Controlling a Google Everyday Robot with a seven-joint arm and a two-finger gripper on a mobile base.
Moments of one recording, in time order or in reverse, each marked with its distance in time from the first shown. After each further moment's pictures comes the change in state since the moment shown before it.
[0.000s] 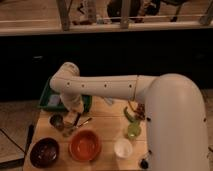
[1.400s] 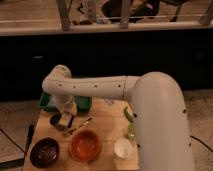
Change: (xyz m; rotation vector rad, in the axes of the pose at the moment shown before) arm -0.015 -0.033 0.018 0.003 -0.037 -0.082
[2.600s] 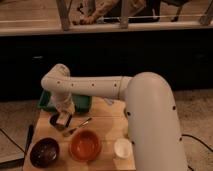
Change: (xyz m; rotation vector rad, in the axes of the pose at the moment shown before) arm 0.002 -0.019 0.010 0.008 -0.046 -0.009
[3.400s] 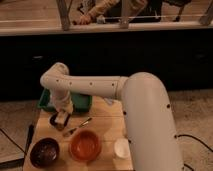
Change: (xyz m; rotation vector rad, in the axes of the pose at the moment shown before) arm 0.007 -0.006 0.003 0.007 -0.021 0.007
